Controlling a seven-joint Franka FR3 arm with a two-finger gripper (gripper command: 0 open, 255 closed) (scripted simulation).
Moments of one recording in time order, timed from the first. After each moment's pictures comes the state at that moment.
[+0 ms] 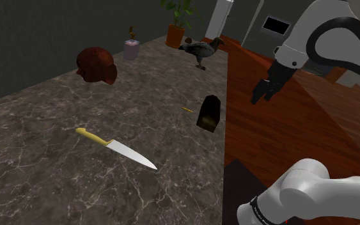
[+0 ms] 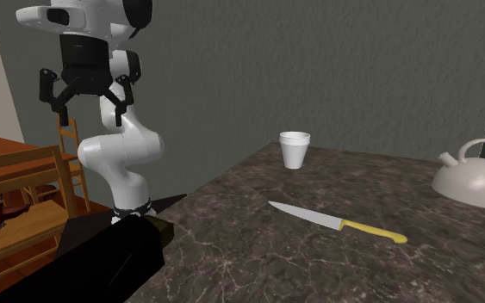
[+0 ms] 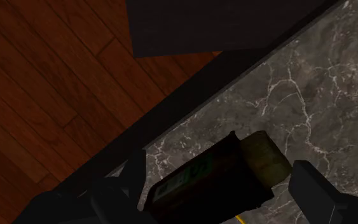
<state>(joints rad) 0.01 -0.83 -0.07 -2.30 -0.12 1.50 0.09</state>
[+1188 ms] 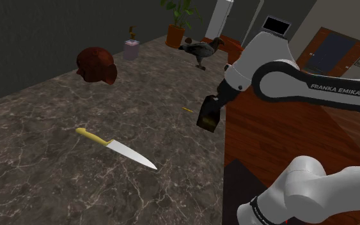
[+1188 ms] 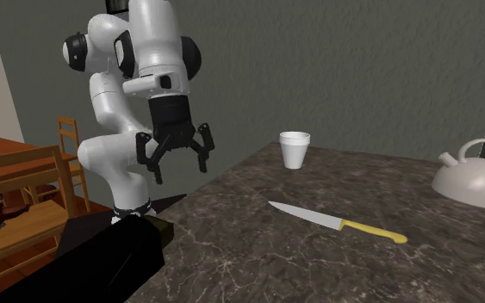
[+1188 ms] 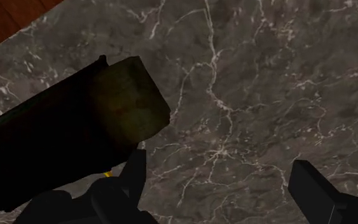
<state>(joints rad) 0.19 -0.66 0.05 -2.52 0.05 2.06 0.11</state>
